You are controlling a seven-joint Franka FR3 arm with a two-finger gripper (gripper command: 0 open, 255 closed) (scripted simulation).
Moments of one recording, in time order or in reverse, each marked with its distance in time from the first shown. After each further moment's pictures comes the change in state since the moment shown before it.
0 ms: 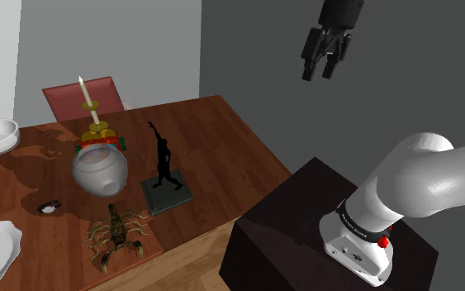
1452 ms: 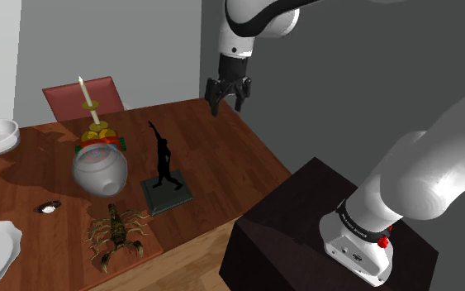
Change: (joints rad) arm 0.087 0.614 0.164 0.112 0.103 0.529 0.114
